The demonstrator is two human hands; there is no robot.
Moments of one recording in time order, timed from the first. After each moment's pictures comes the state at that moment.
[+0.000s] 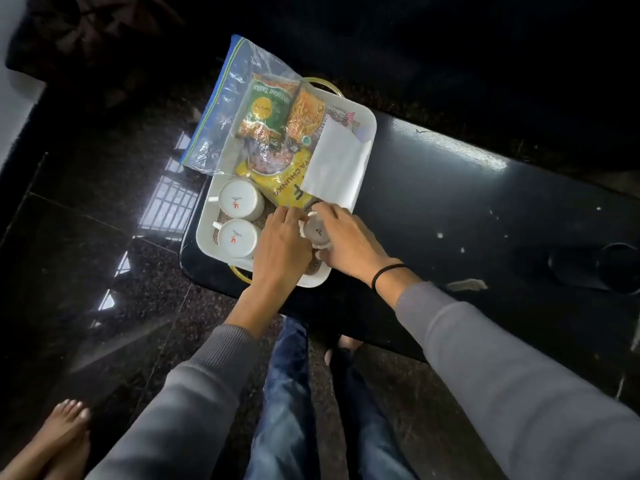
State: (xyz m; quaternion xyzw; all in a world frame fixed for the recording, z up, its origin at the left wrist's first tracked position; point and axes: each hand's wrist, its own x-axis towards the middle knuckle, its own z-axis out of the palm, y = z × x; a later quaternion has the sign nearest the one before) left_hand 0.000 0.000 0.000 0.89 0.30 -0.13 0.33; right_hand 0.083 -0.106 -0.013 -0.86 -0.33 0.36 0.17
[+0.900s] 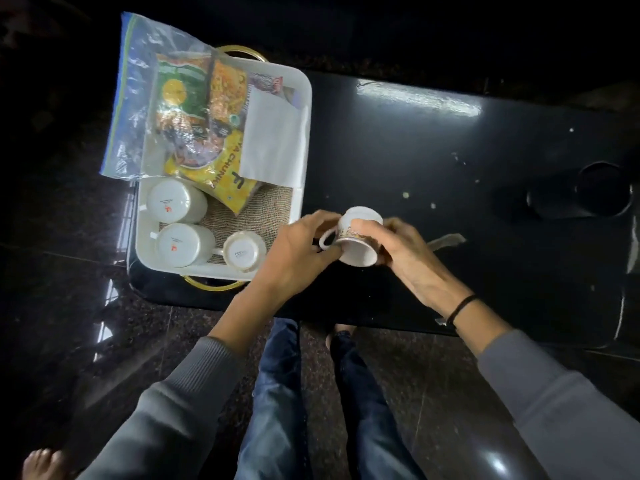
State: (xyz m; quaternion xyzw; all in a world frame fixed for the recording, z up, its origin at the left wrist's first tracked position) left_hand 0.018 -0.062 -0.015 0.85 0.12 -0.20 0.47; right_hand 0.069 -0.245 -0.014 -0.72 0.18 0.42 0.52
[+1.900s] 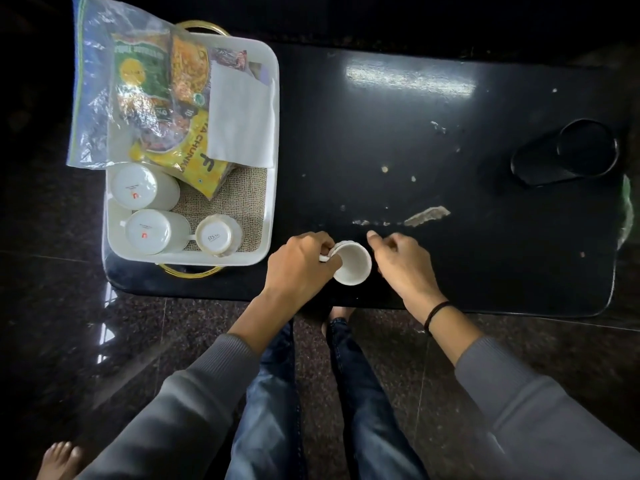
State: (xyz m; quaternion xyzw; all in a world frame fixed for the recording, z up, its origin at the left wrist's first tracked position) left_hand -0.012 -0.118 -0.034 0.89 0.15 -0.28 0.32; right_hand 0.026 -0.281 -0.035 -0.84 0.24 0.35 0.34
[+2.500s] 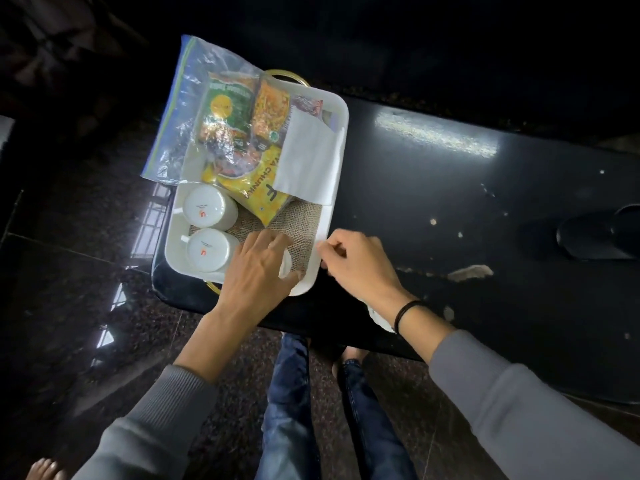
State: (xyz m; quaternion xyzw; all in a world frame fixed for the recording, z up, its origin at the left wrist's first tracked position) left_hand -0.029 0.006 -0.032 0.95 0.13 -0.16 0.22; right_hand 0.056 -0.152 -0.015 -0.87 -0.06 0.36 0.33
